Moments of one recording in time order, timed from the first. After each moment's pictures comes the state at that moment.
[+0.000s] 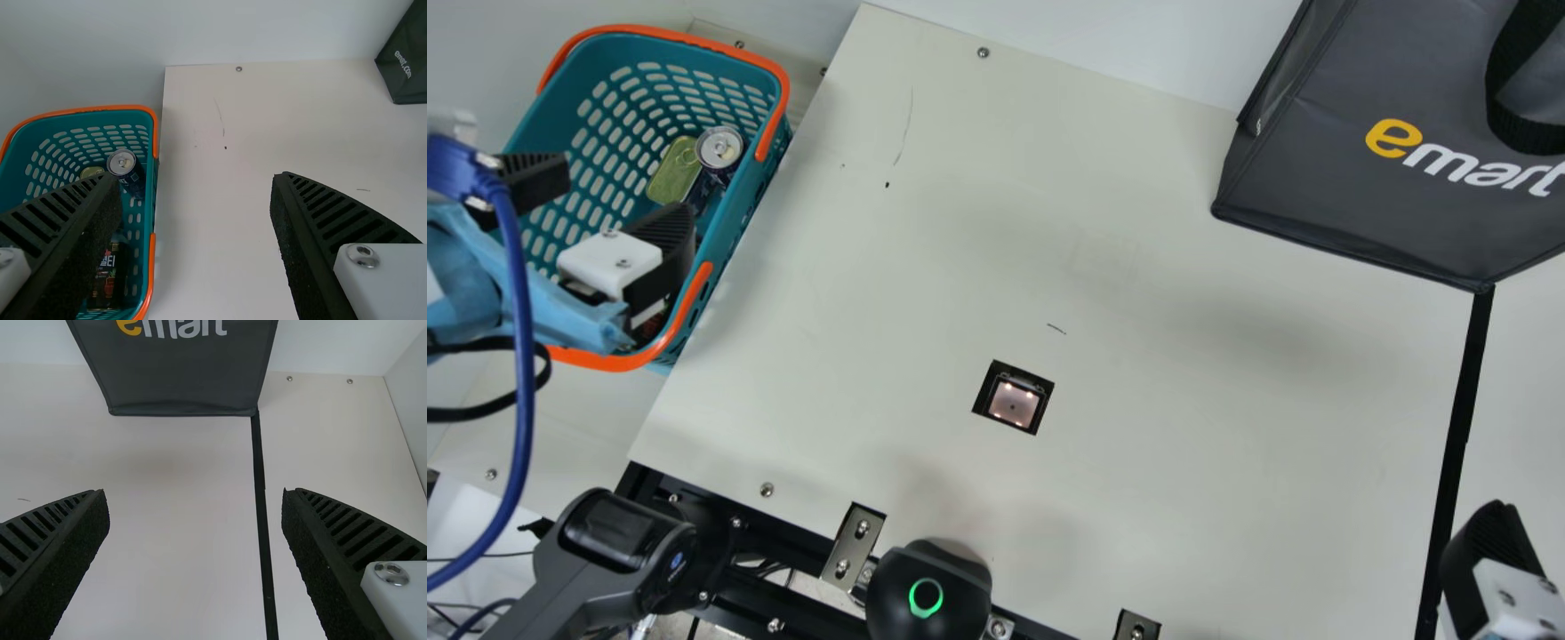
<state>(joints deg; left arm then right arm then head) -1.6 43.3 -68.9 -1.4 69.5 2.6 0.6 42.6 -69.8 -0.8 69.5 -2.2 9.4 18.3</state>
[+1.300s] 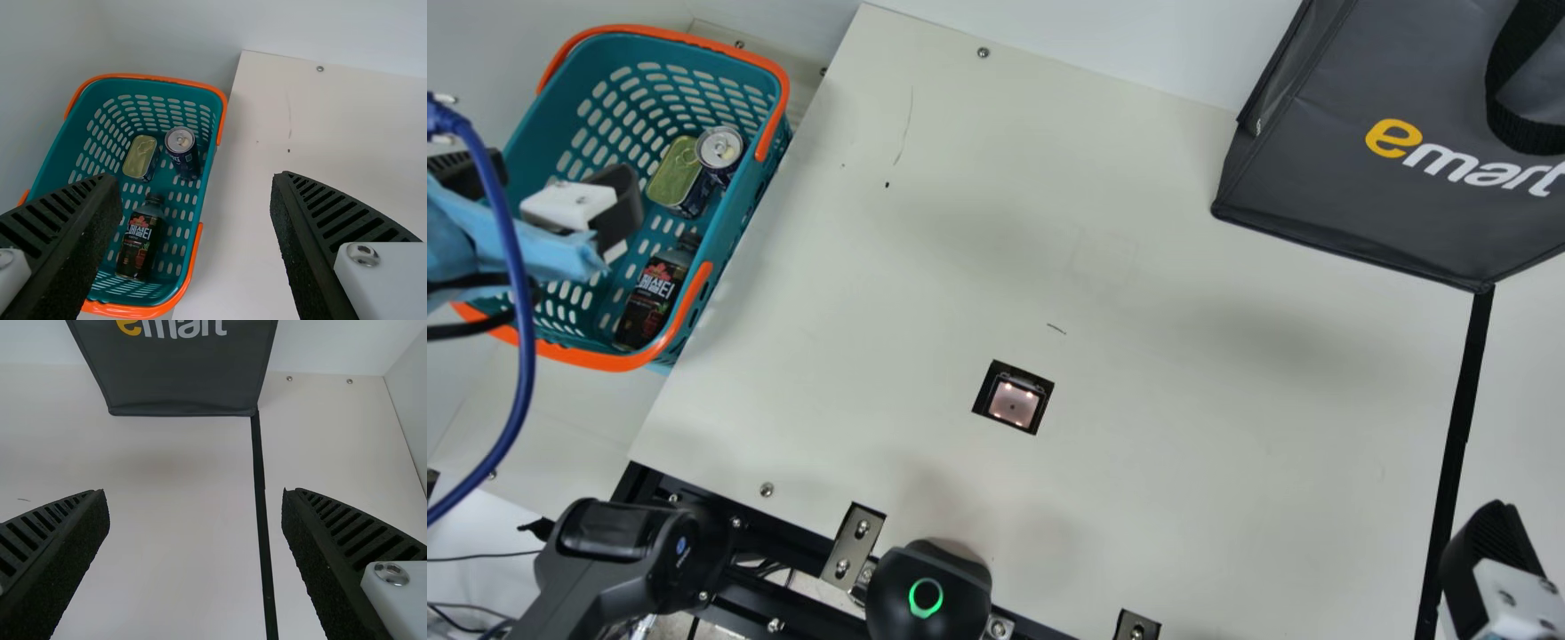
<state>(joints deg) 14.1 46.6 -67.1 -1.6 67.1 2.4 0.6 42.6 -69.8 -0.8 69.5 -2.2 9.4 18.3</state>
